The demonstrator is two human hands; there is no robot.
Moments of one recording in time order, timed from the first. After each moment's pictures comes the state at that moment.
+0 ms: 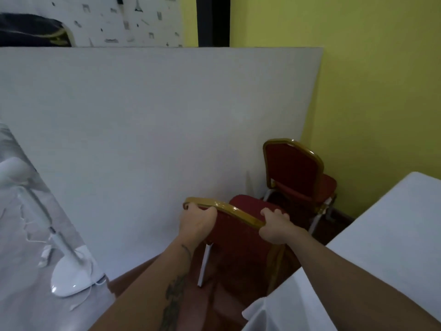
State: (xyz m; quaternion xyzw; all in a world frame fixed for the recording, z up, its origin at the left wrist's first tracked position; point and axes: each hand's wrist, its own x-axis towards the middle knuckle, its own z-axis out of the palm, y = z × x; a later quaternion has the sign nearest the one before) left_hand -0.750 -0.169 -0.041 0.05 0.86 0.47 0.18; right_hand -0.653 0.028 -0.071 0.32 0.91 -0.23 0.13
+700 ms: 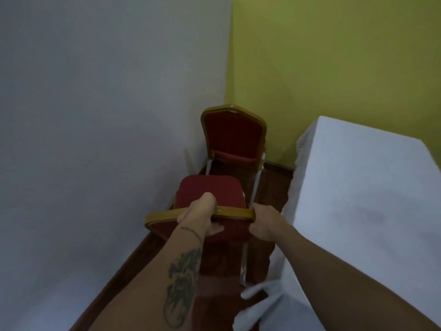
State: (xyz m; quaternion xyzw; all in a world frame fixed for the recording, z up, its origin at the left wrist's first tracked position) left_hand -0.876 -0.069 -0.097 -0.03 0.71 0.47 0.52; right_hand -0.710 0.010 -0.125 0.48 0.84 -0.25 0.07
